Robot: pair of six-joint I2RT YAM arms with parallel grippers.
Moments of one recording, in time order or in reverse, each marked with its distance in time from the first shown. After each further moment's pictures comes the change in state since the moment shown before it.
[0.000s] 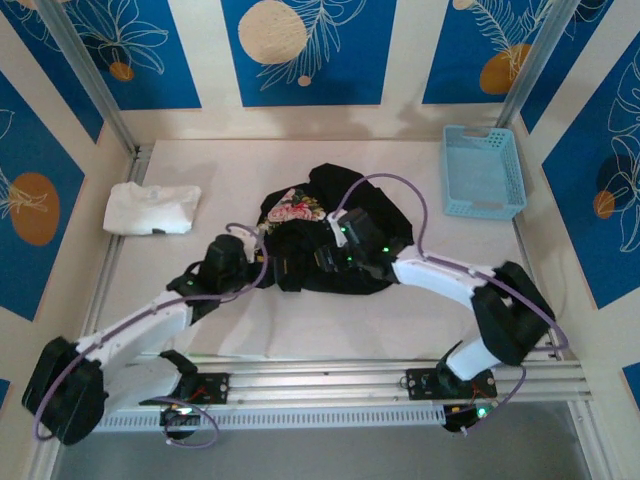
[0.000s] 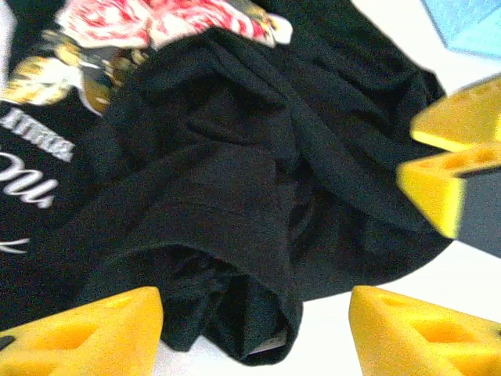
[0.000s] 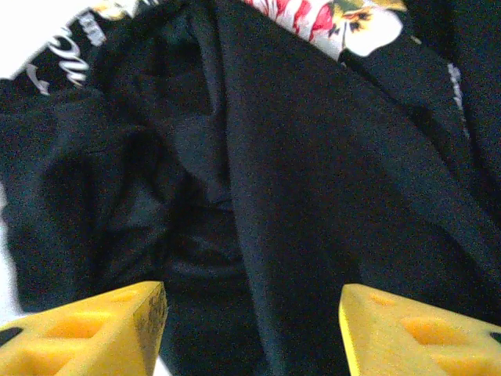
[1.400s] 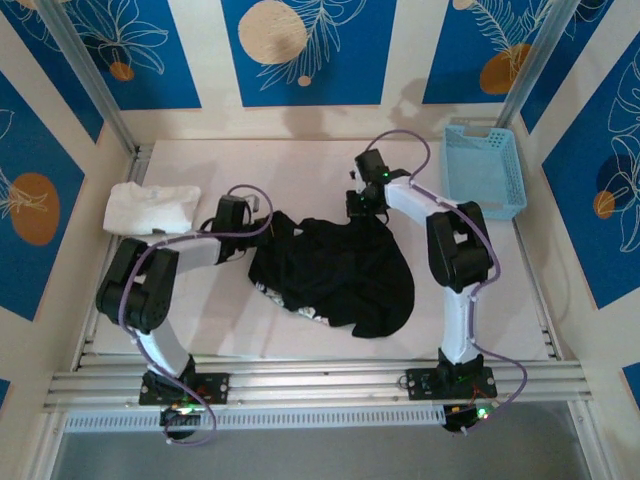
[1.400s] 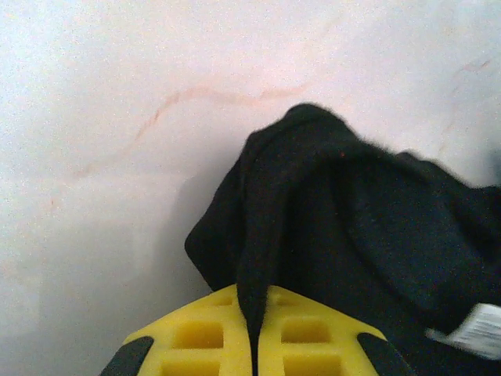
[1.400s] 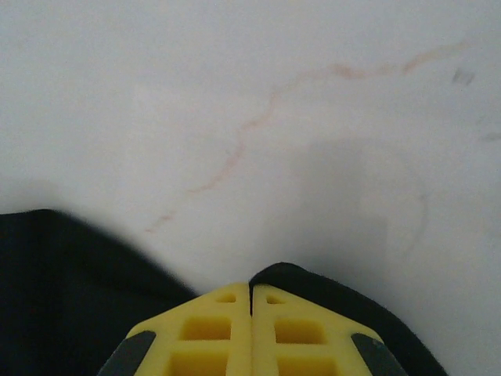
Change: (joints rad) left arm 0.293 0.611 0.310 0.215 0.164 -0.020; right arm -0.351 0.488 0.657 -0.401 -0.124 0.035
